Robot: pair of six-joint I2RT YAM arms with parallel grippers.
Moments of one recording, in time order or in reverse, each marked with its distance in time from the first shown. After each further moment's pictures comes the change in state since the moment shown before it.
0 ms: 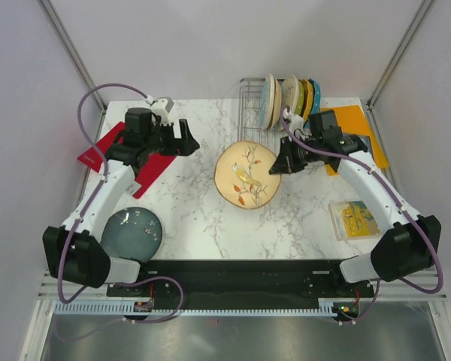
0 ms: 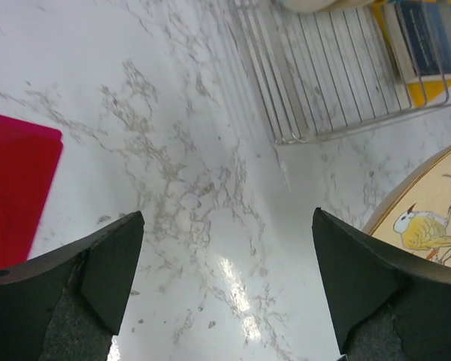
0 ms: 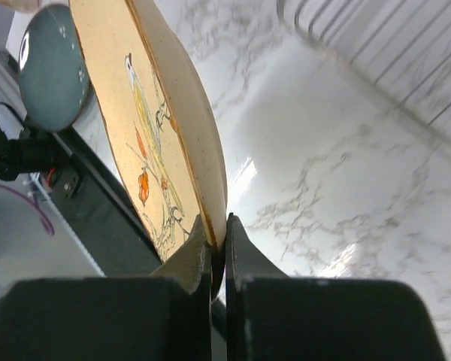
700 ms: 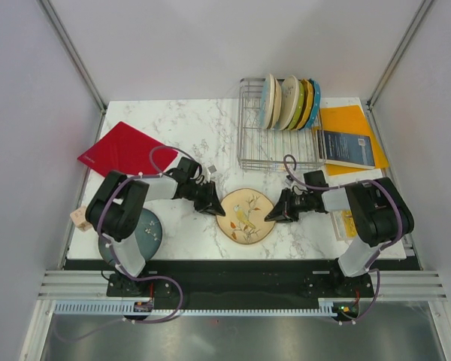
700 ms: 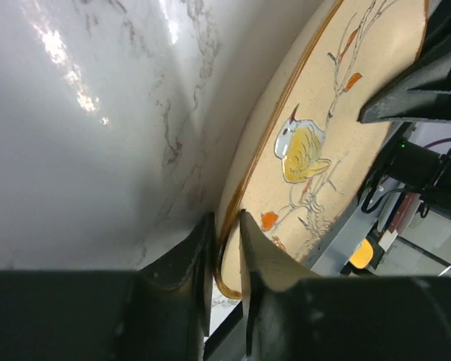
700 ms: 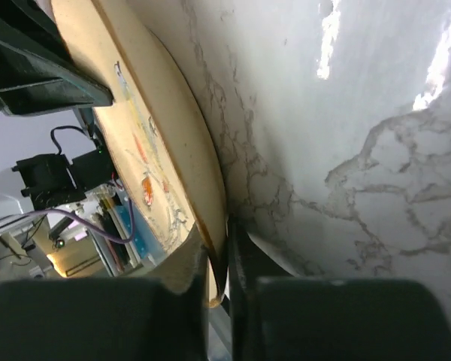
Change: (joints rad) left arm -0.216 0.411 -0.372 0.290 0.399 -0.285; right arm -0.075 0.286 -0.711 0.822 -0.265 0.515
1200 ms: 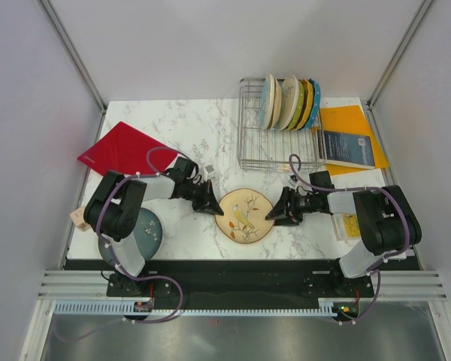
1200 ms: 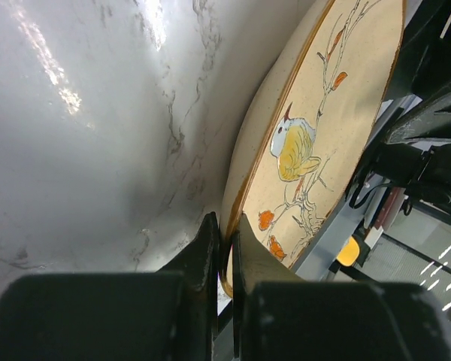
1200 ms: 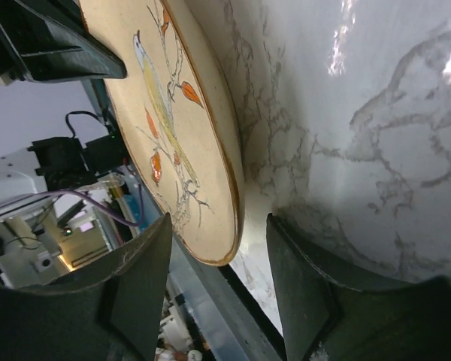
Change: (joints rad) left arm 0.033 -0.002 -0.008 -0.007 0.029 0.003; right arm -0.046 -0.105 -0.023 -0.127 -0.011 -0.098
